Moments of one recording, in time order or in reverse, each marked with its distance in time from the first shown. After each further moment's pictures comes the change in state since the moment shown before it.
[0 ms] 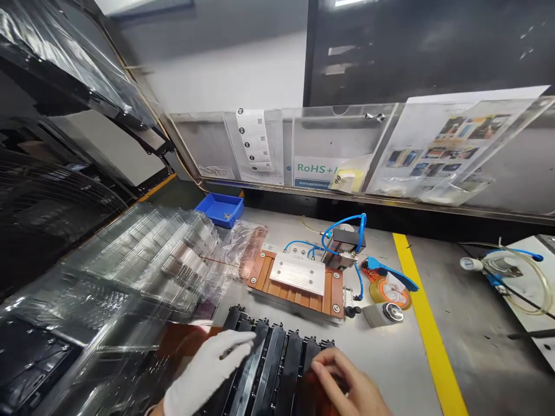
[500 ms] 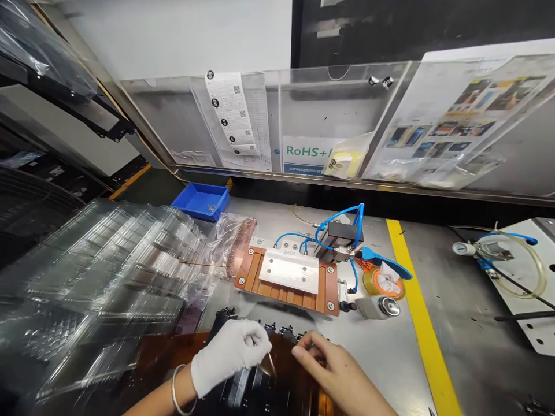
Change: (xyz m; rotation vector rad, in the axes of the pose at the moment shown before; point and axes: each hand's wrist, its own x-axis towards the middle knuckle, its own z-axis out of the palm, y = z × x) left_hand 0.071 0.042 0.026 -0.158 -0.244 -0.096; right_hand 0.047 -0.006 -0.006 -0.104 -0.144 0.128
